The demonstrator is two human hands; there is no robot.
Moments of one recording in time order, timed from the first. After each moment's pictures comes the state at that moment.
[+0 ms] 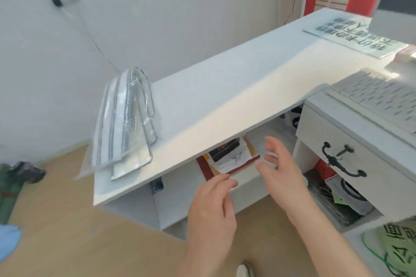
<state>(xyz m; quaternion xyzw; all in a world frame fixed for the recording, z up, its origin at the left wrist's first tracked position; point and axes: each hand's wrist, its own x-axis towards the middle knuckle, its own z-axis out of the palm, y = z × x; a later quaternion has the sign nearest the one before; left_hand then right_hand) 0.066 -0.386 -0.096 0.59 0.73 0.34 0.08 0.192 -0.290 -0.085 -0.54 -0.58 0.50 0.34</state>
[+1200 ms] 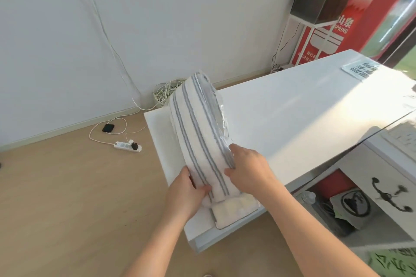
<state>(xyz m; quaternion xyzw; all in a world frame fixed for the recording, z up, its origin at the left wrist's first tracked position) -0.255 -0.358 -0.063 0.41 0.79 0.29 0.35 -0.114 -0.282 0.007 -0.55 -0.81 0.19 0.02</state>
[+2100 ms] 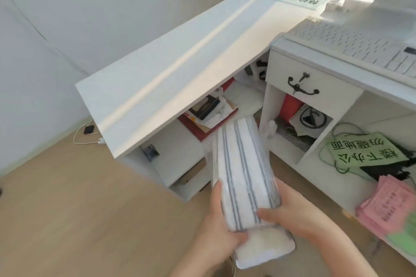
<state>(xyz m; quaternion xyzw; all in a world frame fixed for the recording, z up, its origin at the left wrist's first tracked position) 0.011 -0.565 -0.121 0.52 0.62 0.20 0.54 0.197 -0.524 -0.092 -0.57 -0.53 0.61 0.15</state>
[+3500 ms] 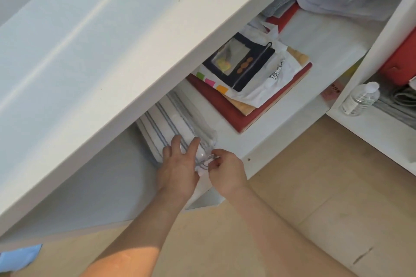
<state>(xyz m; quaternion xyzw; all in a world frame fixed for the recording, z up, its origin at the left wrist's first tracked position) -0.179 -0.334 -0.361 0.64 0.76 -0.13 0.04 -0.057 -0.317 -0.378 -0.59 -0.54 0.56 0.21</state>
